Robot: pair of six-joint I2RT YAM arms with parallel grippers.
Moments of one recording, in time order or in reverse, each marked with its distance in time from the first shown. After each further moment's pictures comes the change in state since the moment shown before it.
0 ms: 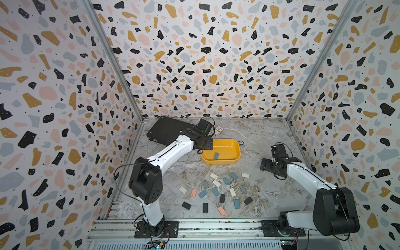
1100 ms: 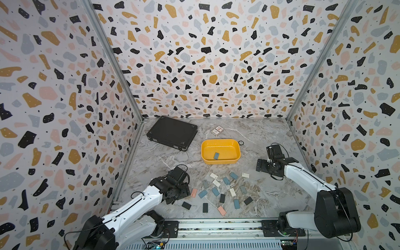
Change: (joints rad) left arm -0.011 -0.719 -0.974 -0.038 0.156 -0.490; right arm 0.080 -0.011 -0.001 0.001 -0.039 -0.001
